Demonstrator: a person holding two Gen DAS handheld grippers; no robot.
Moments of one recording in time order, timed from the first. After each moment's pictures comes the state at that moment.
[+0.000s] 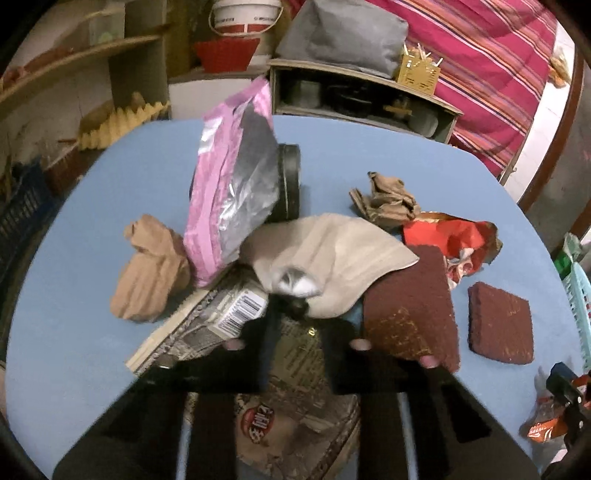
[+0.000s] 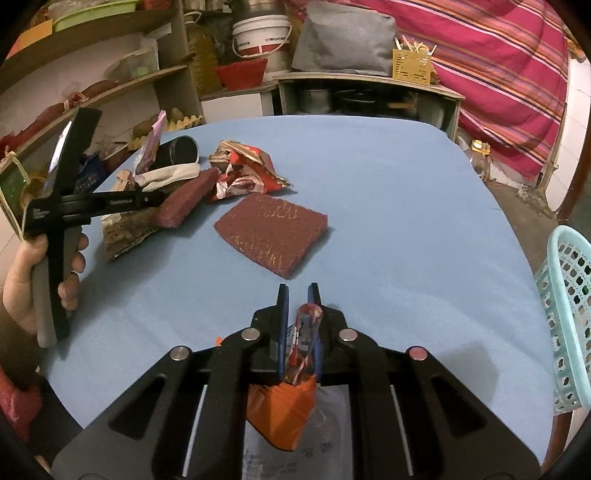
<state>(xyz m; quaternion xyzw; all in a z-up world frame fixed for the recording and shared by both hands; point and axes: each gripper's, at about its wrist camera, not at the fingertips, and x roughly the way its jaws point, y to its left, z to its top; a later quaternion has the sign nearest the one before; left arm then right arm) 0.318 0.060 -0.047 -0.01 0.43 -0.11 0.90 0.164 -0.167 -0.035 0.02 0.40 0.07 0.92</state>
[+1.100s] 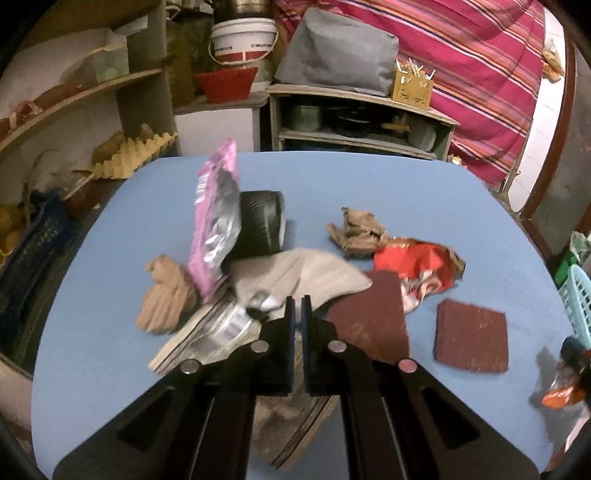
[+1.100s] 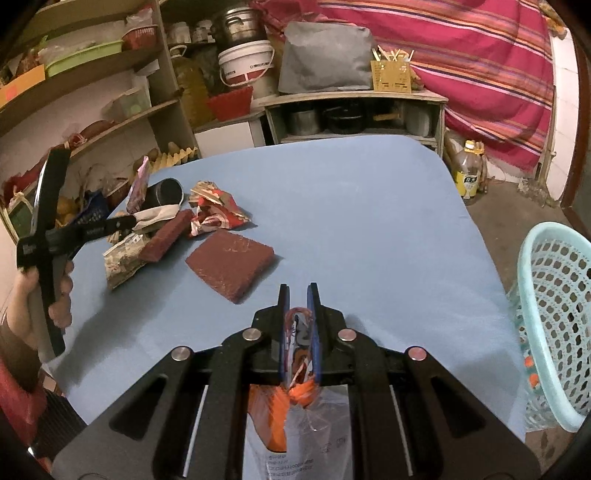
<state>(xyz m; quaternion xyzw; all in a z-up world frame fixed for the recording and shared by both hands) 0.303 0.040 -0.012 0.02 0.39 -0.09 0.91 0.163 -0.229 -0.018 0.06 0.36 0.08 0.93</state>
